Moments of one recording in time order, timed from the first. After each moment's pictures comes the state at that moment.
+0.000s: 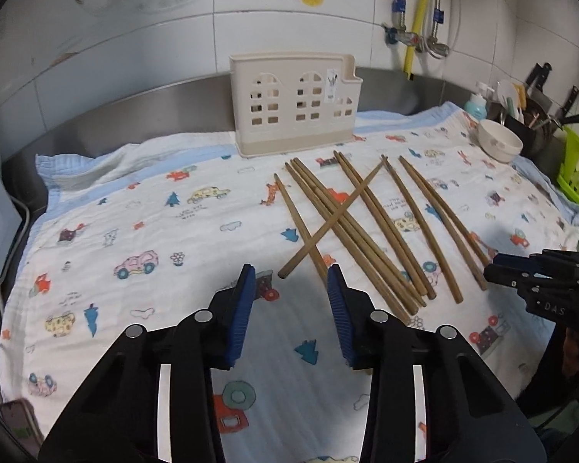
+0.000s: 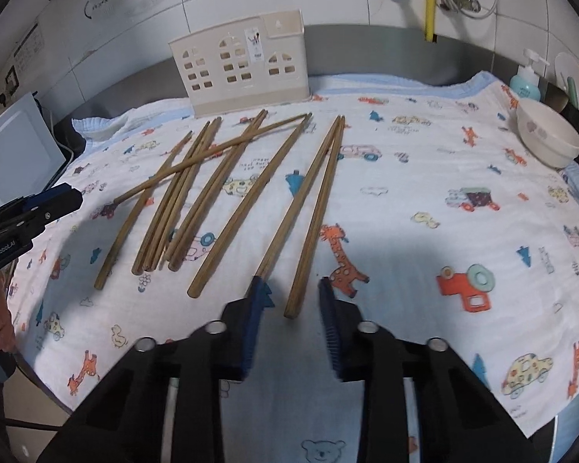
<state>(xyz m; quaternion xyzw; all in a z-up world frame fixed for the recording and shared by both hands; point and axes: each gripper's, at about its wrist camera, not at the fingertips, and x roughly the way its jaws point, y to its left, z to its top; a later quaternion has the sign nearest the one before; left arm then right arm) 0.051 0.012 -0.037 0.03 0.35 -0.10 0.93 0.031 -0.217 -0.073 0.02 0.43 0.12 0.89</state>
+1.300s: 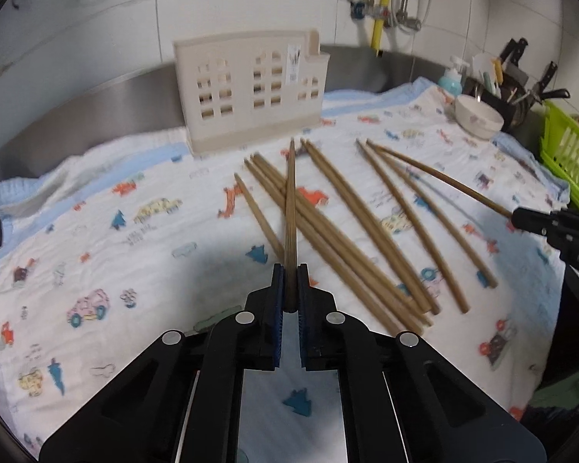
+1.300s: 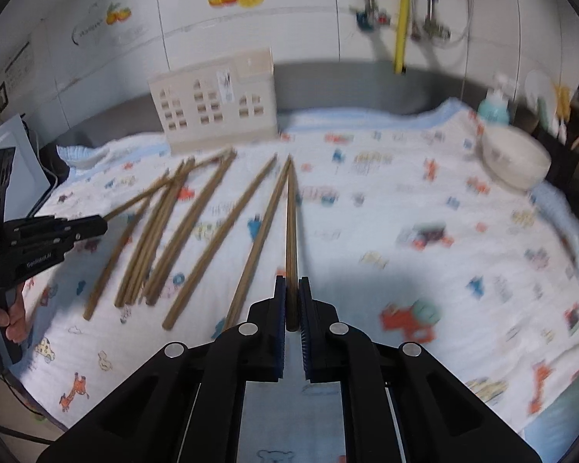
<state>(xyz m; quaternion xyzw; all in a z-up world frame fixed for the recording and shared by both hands) 0.091 -0.002 -0.047 0.05 0.37 -0.17 0.91 0.027 -0.243 -0.030 0.00 0.36 0.08 0.93</state>
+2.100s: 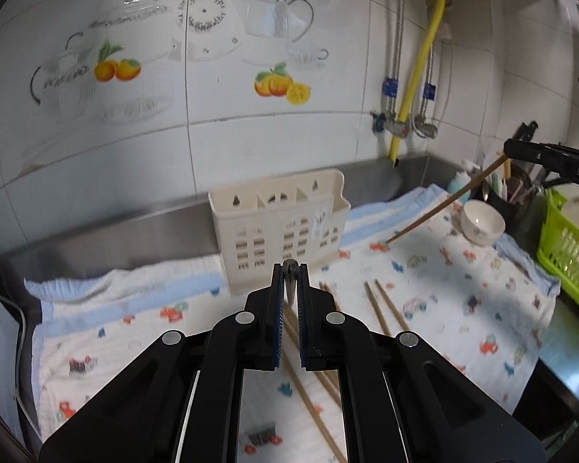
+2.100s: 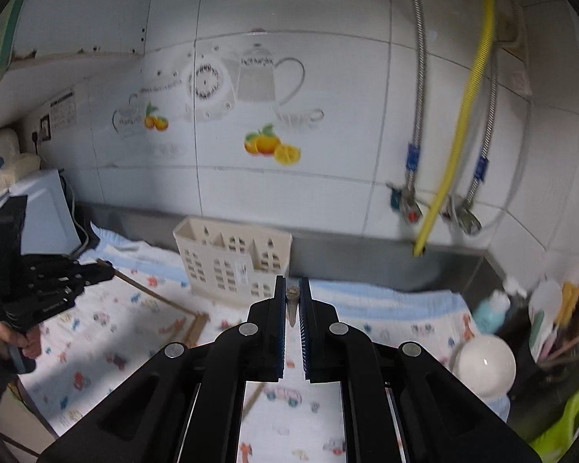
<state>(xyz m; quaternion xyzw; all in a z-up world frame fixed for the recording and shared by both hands) 0.134 0.006 0.090 0.02 0.28 -0.15 0.95 0.133 -0.253 0.166 -0.07 0.26 0.18 0.95</state>
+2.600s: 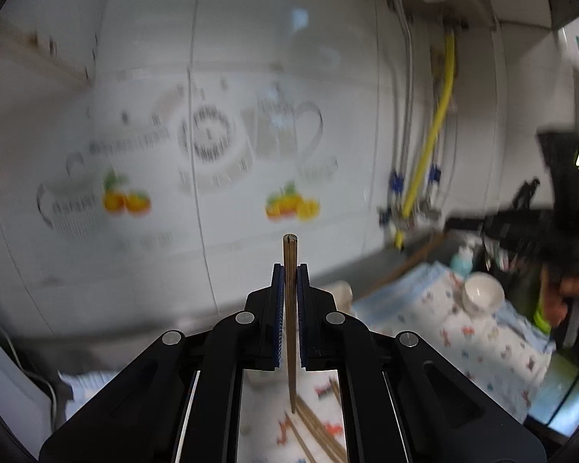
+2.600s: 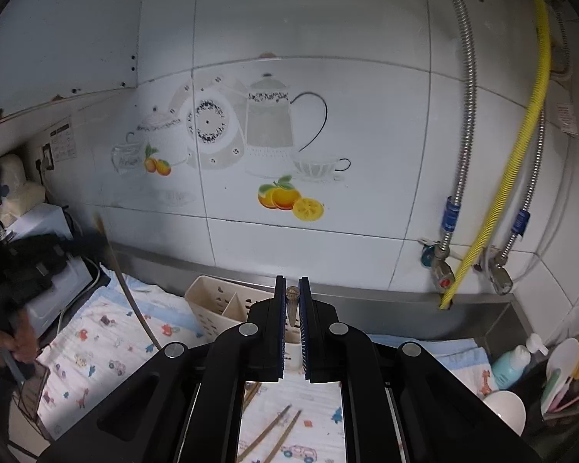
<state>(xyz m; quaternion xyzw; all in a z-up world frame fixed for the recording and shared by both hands) 0.164 0.006 0.208 0.02 0.18 -0.13 0.97 0.211 -0.218 0.204 -0.05 0.27 0.21 0.94</state>
